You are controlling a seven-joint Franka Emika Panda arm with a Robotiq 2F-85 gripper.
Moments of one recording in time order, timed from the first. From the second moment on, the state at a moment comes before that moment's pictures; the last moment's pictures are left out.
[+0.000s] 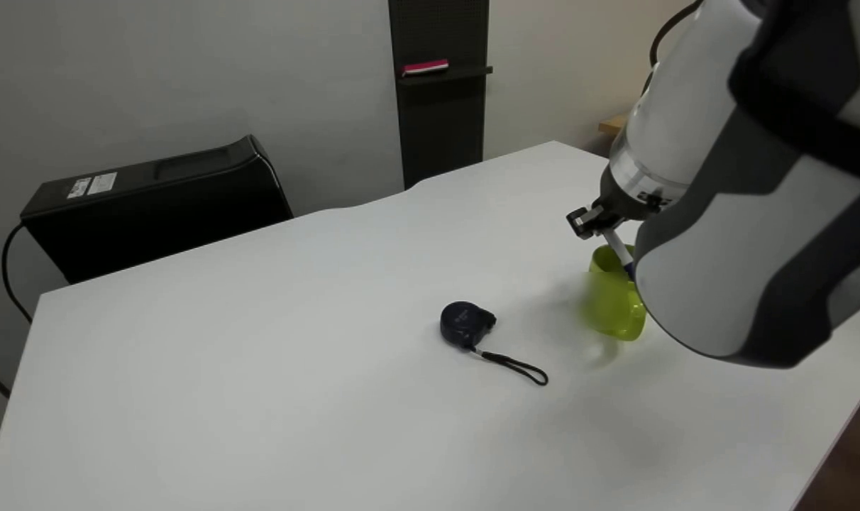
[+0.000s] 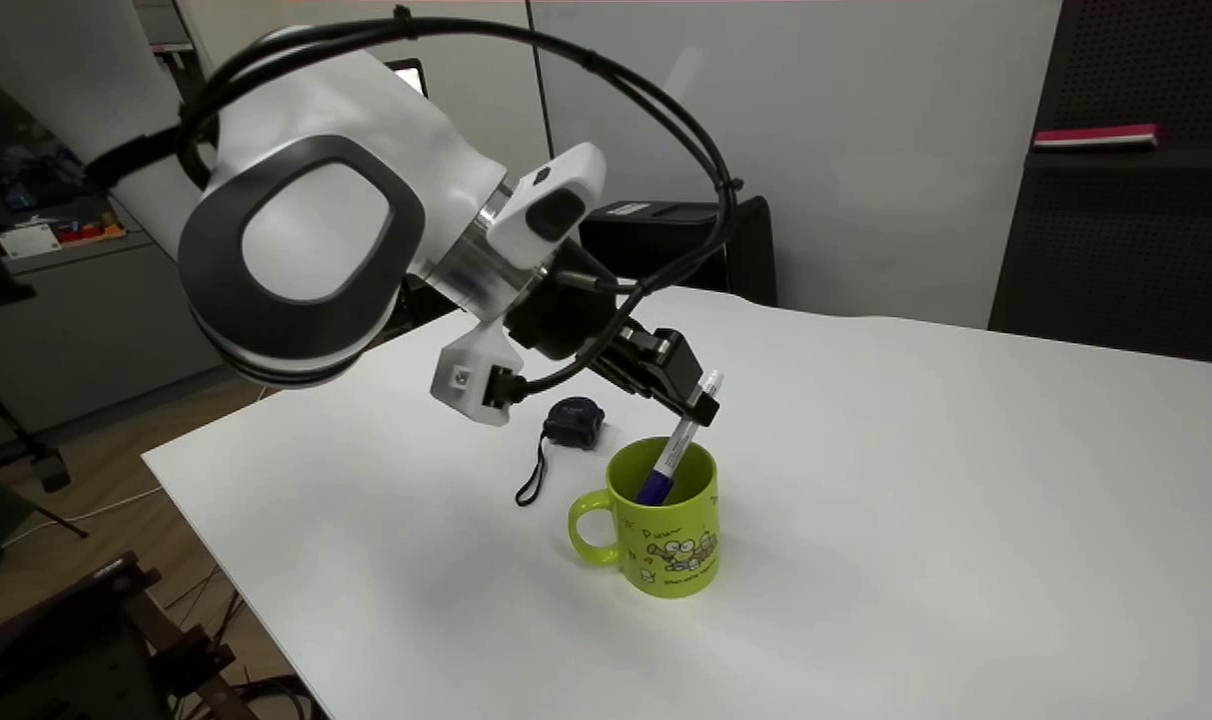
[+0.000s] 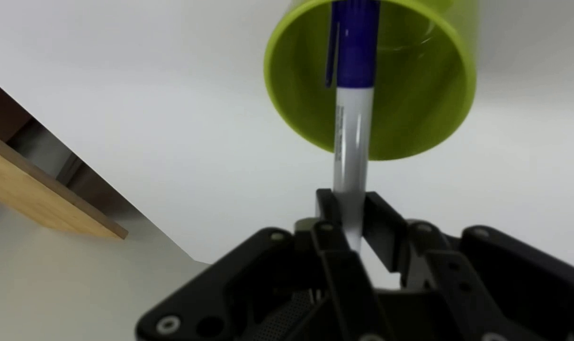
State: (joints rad) arm 1.09 0.72 -0.83 -2.60 0.51 3.45 0.18
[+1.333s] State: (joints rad) arm 1.04 0.75 -0.84 -2.57 0.51 3.43 0.13
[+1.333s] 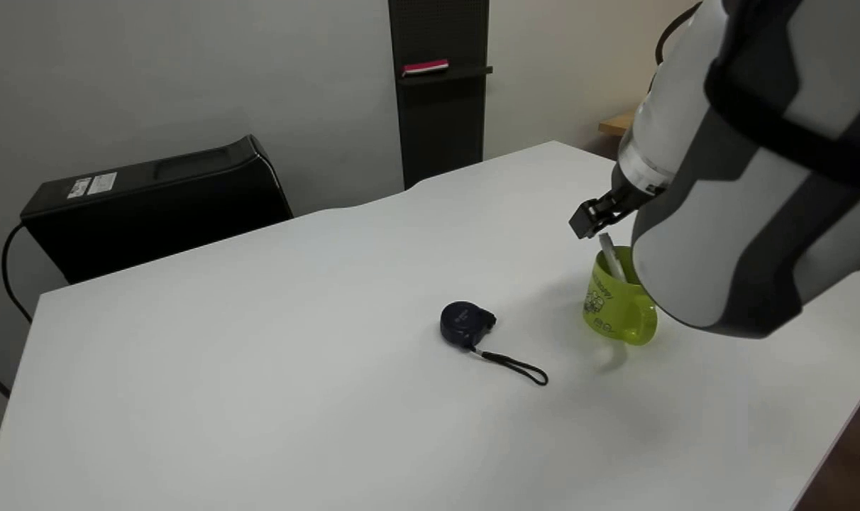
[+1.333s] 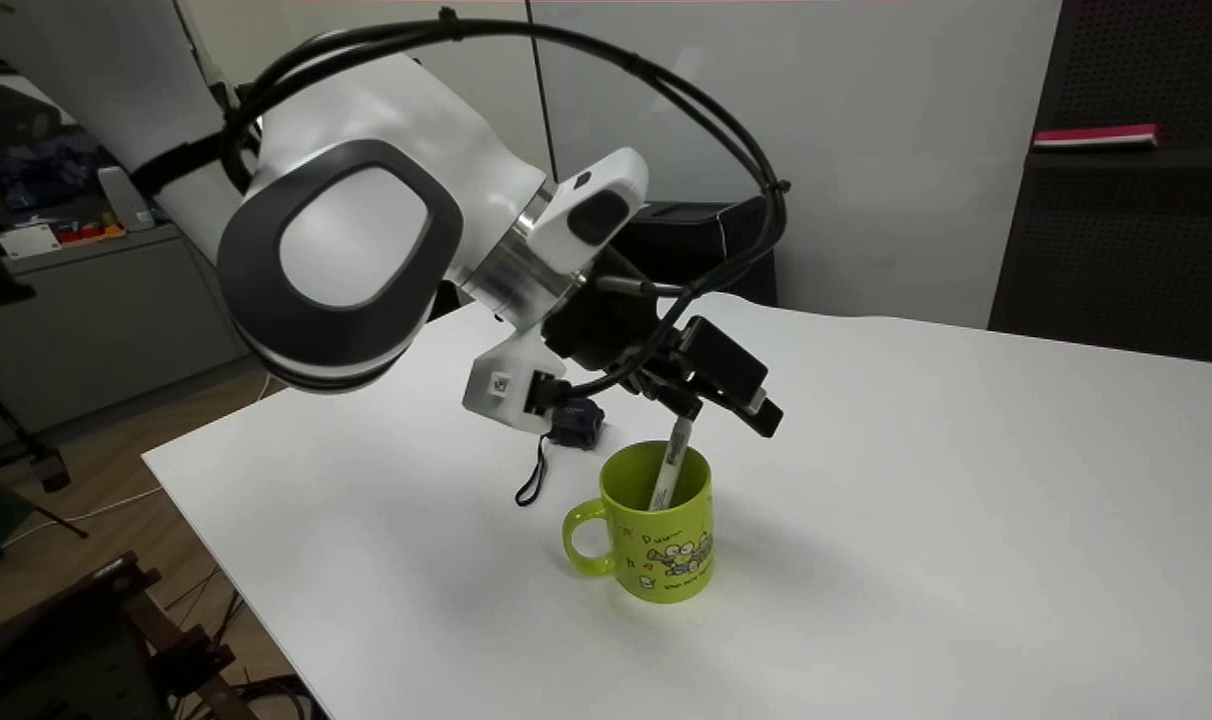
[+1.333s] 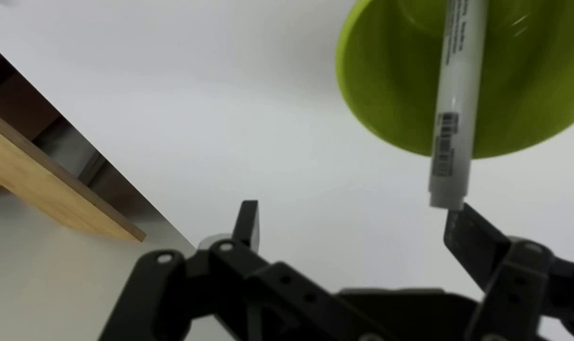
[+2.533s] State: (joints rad) arm 0.44 0.29 -0.43 -2.37 0.13 2.86 -0.11
